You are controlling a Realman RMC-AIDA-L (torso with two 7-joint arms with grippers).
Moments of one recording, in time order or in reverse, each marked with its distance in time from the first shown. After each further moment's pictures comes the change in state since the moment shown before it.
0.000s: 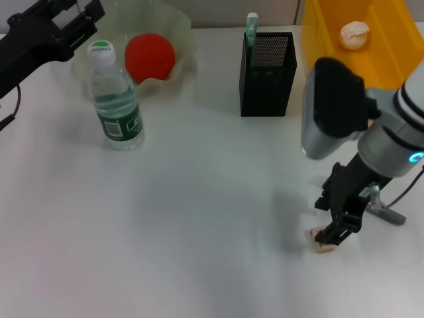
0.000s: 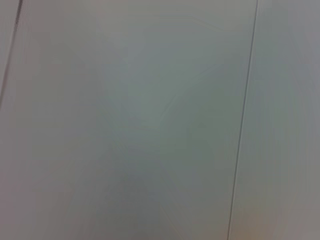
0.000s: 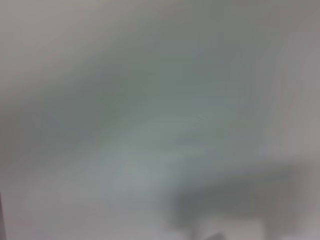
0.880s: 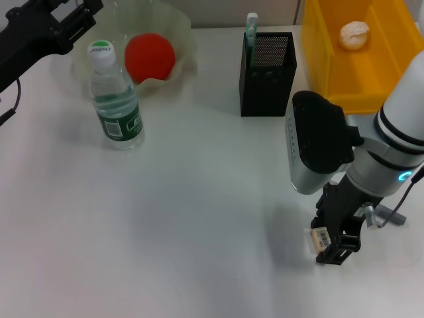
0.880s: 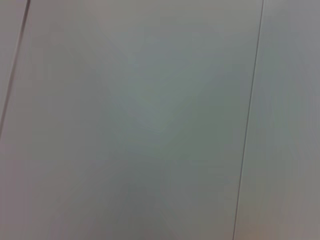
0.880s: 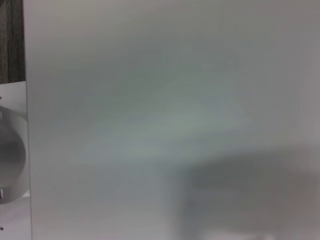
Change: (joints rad) left arm -0.013 -0.001 -0.006 -0.006 -0.014 -0.008 0.003; right arm 0.009 0.002 -0.125 0.034 0.023 0.019 -0.041
